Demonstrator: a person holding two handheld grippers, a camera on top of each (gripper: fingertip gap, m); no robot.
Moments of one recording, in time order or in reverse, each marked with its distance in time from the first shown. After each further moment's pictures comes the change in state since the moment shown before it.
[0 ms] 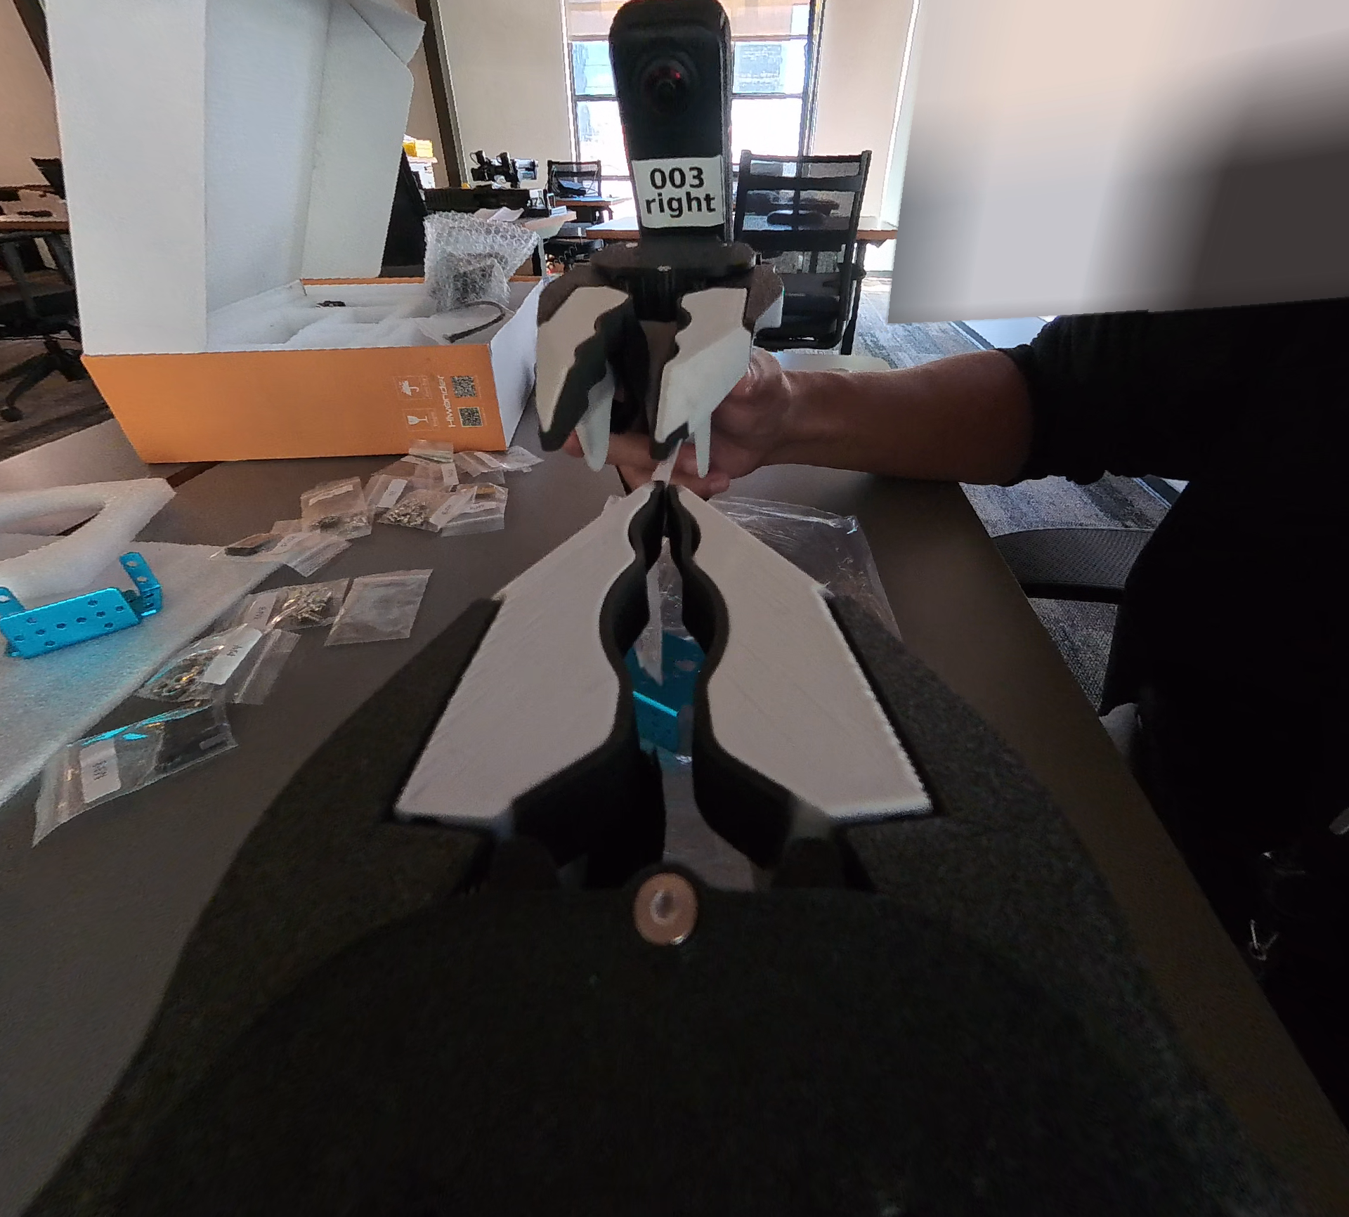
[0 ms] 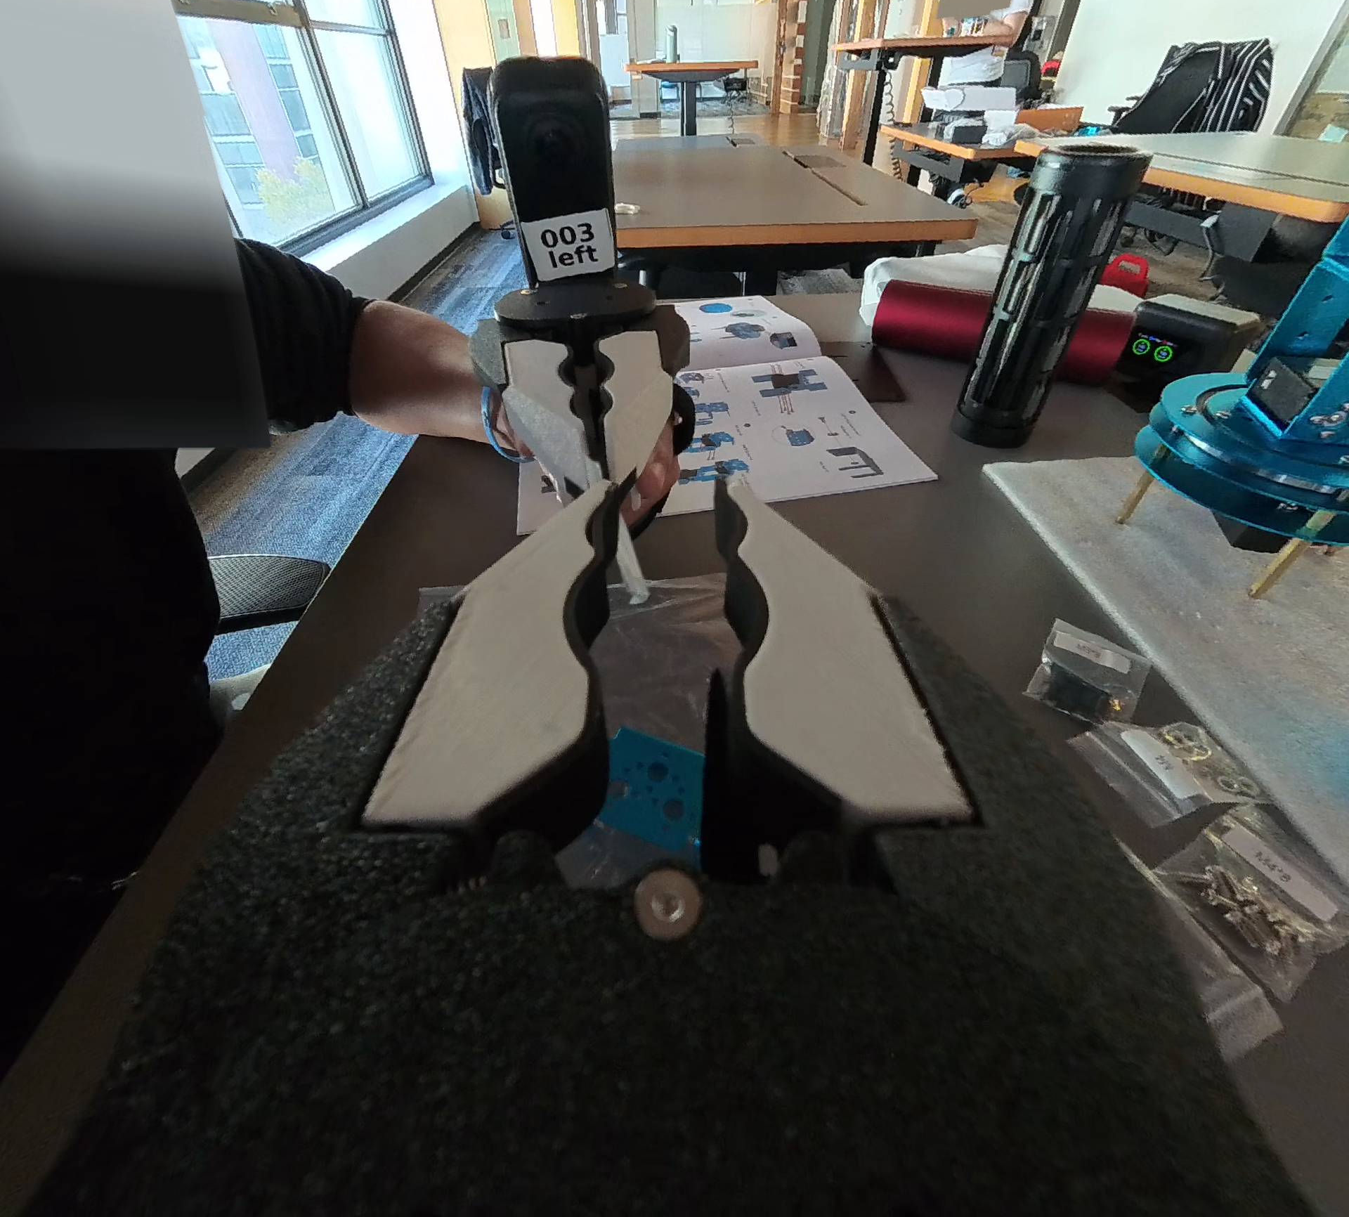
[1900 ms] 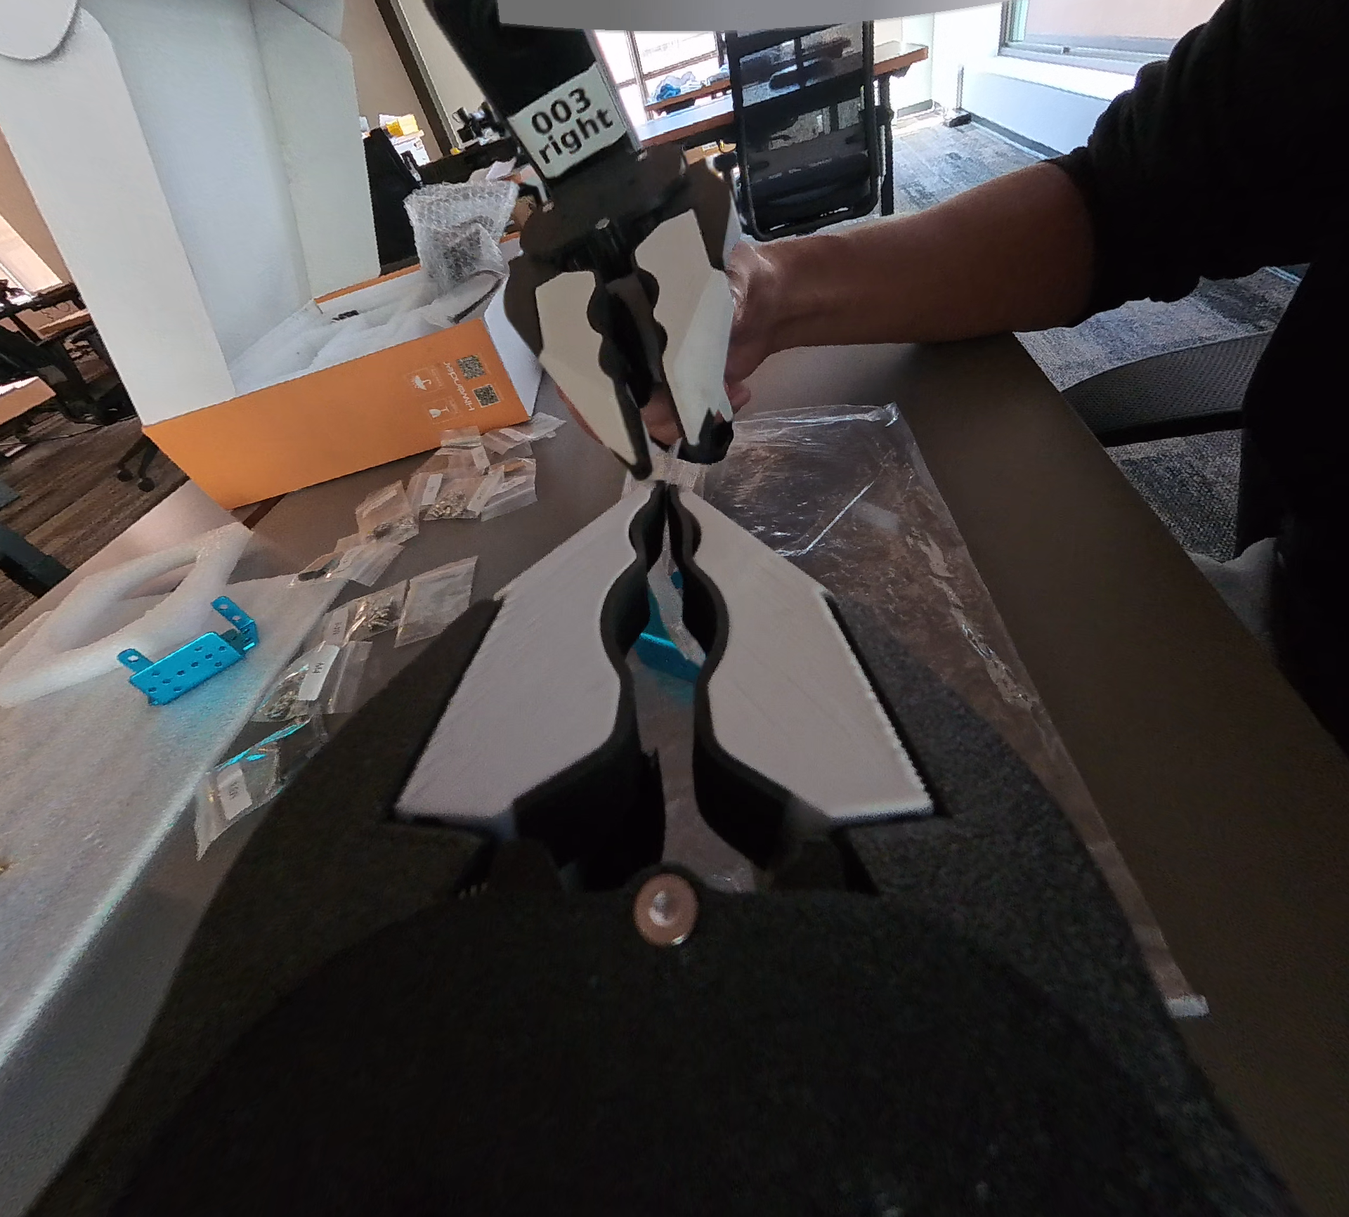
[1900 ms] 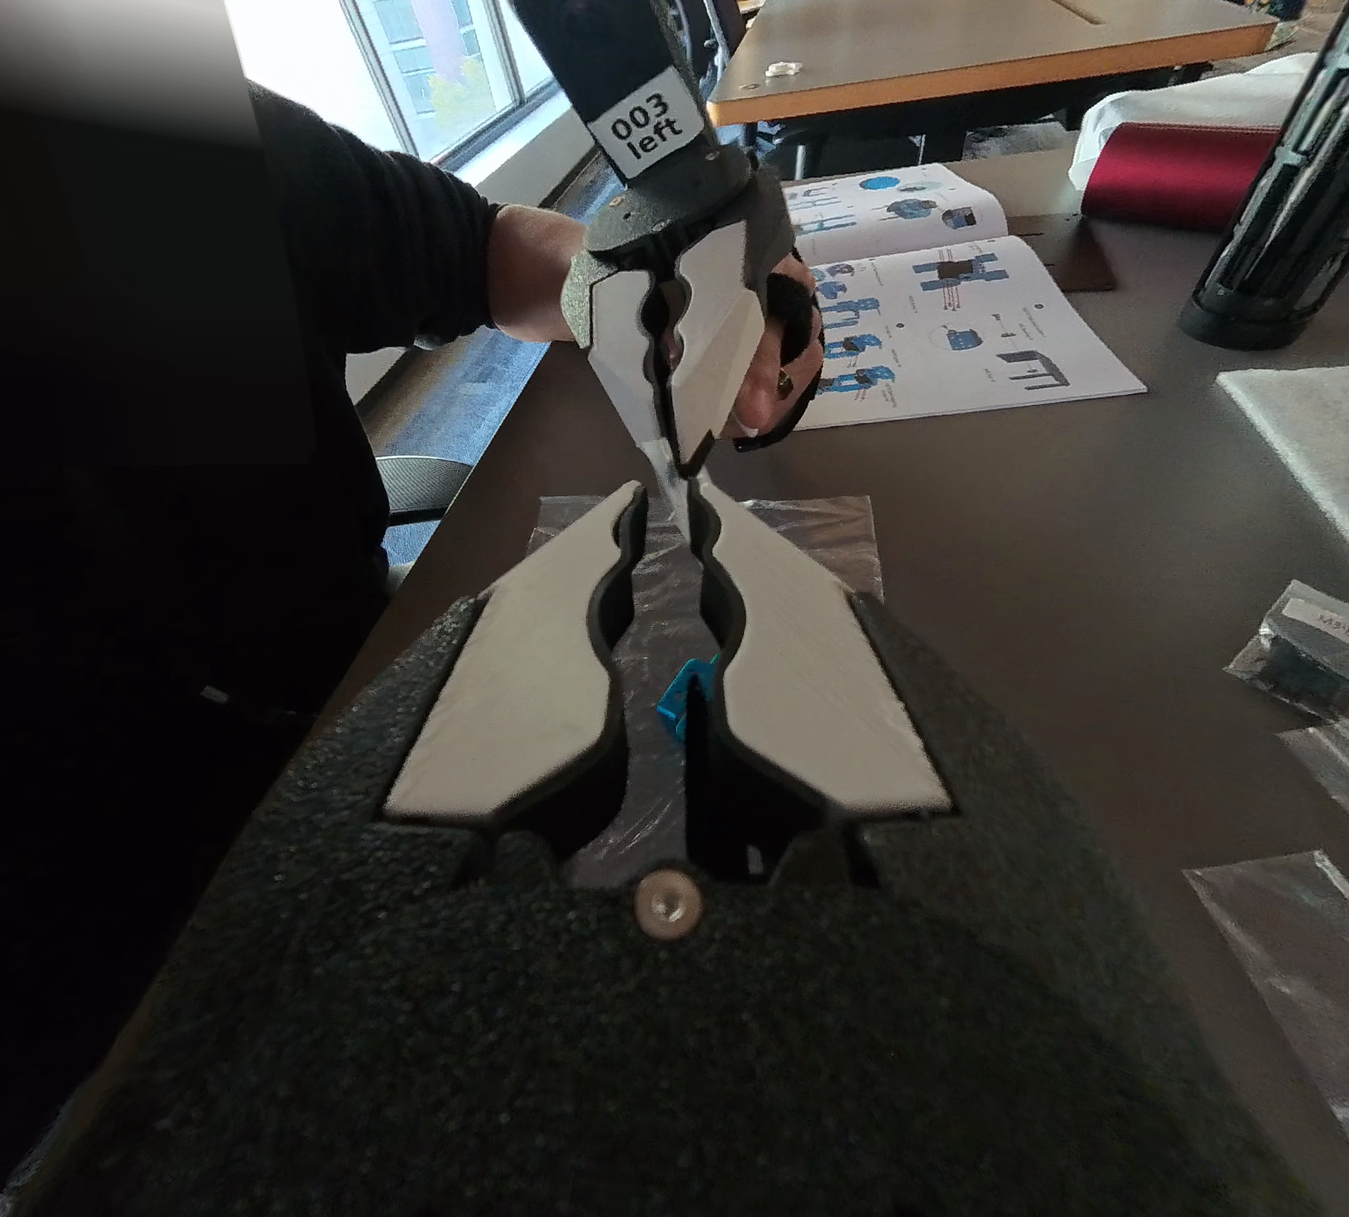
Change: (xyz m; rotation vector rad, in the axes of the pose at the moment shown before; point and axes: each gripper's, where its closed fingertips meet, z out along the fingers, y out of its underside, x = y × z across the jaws) left arm 0.008 0.019 0.002 -0.124 -0.001 0.259; right arm -0.028 0.026 -0.001 -0.152 -0.235 0.091
